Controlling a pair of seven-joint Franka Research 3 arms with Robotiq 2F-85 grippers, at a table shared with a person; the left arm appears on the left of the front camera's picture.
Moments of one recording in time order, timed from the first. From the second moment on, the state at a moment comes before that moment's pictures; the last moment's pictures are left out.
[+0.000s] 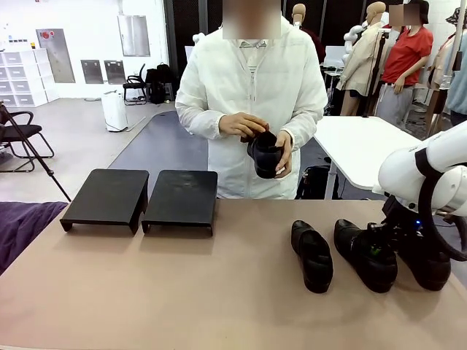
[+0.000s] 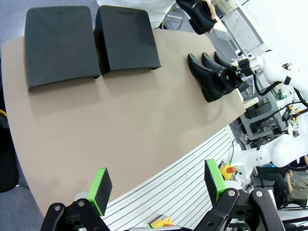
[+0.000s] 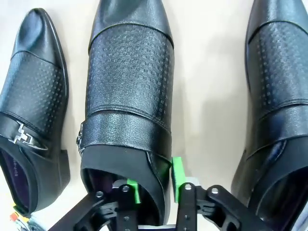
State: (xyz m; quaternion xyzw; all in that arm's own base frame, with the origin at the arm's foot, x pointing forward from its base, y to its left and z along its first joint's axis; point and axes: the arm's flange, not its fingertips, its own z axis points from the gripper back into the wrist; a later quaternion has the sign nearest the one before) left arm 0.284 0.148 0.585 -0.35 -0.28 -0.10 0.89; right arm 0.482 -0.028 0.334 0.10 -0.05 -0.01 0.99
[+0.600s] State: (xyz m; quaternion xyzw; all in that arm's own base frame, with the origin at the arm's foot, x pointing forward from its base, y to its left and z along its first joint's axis) left arm 0.284 0.148 0.585 -0.35 -0.28 -0.10 0.89; right arm 0.483 -0.030 0.343 0.11 -0.05 -0.02 0.99
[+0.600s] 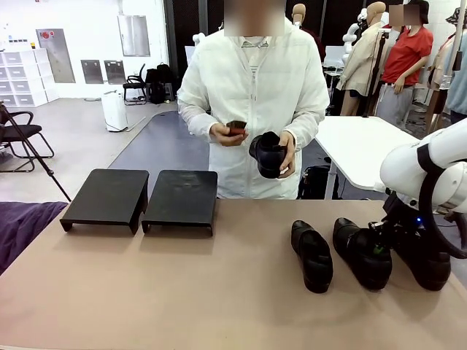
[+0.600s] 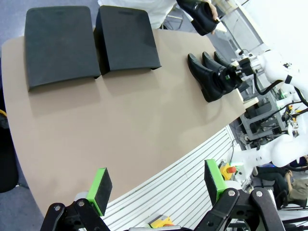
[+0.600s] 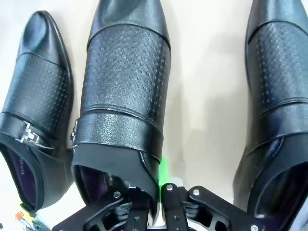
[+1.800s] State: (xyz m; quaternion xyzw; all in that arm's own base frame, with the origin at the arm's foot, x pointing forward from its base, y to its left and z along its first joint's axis) left arm 0.285 0.149 0.585 -0.36 -0.28 -0.10 0.89; right arm 0.345 -0.089 0.586 0.13 -0.14 -0.07 0.98
